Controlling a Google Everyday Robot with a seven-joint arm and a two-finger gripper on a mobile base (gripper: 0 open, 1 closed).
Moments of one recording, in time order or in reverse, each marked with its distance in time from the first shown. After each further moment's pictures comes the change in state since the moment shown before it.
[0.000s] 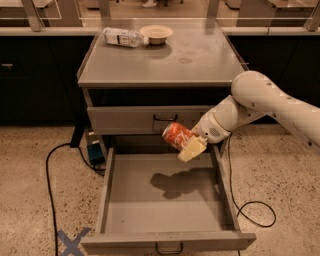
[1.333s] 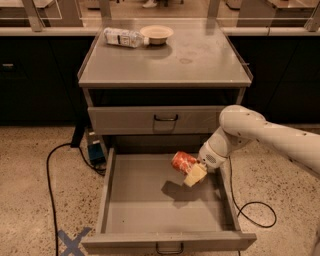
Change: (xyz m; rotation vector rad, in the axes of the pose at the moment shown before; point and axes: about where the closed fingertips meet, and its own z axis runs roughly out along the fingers) arm 0.098 -0.012 0.079 0.002 0.196 0.207
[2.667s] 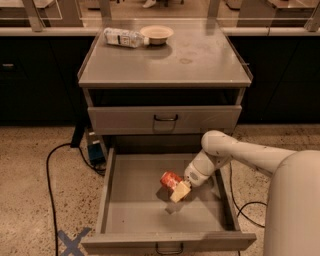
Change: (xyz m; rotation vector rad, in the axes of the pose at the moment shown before) arm 0.014 -0.006 0.127 -0.167 0.034 0.146
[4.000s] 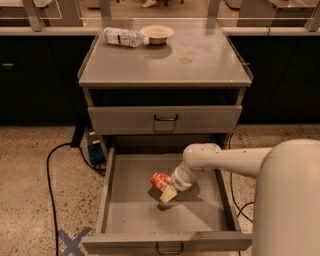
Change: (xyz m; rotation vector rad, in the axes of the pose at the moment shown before) arm -0.025 -0.018 0.033 0.269 -0.036 -0.058
